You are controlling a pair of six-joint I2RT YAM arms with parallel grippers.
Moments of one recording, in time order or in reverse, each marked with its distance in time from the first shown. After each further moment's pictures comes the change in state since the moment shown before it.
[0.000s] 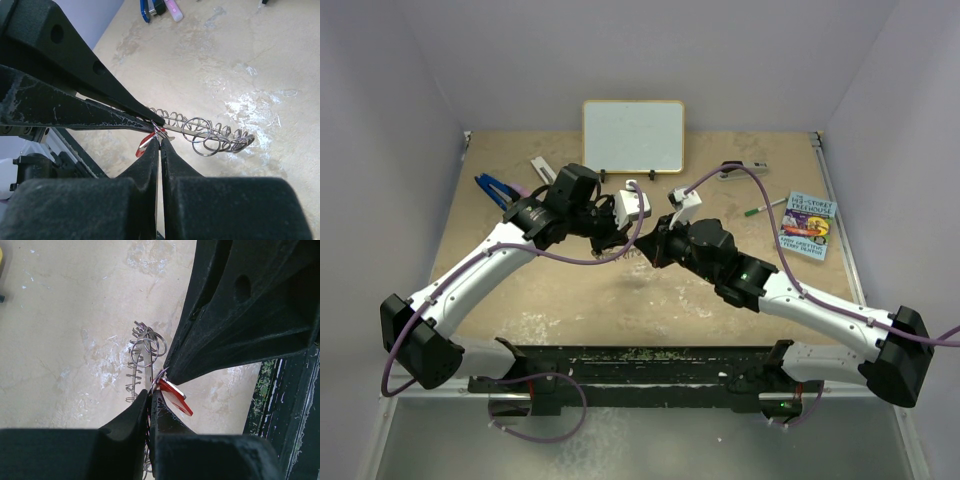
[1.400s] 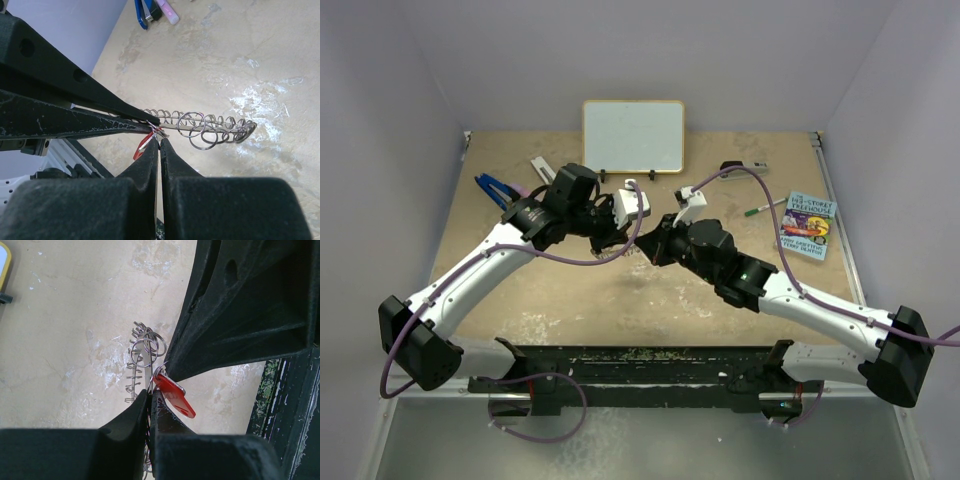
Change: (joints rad) left arm 0.000 -0.009 0.000 0.008 -0.015 -0.001; right arm 0.001 0.000 -0.002 -0.006 0.043 0.119
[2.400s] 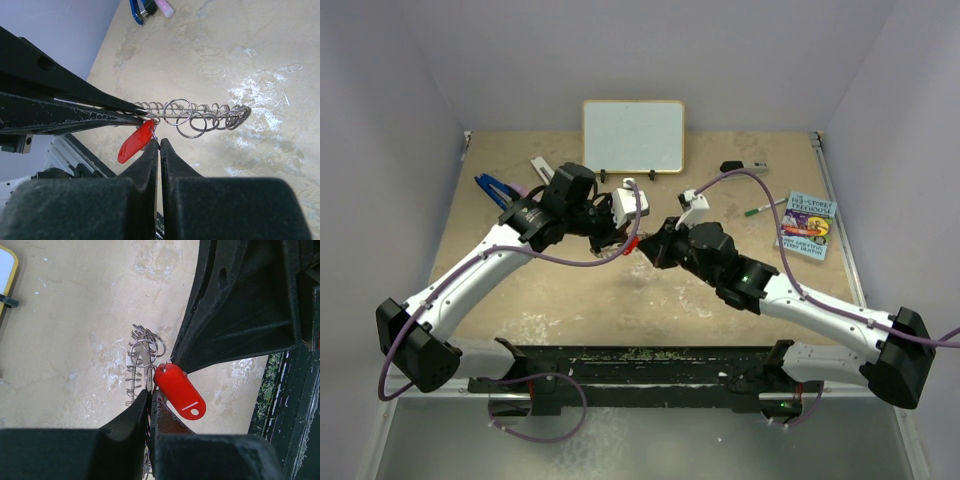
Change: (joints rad) left arm 0.000 -0.013 0.000 0.010 0.004 0.000; right arm 0.000 -0.013 -0.027 -0.013 0.015 0.055
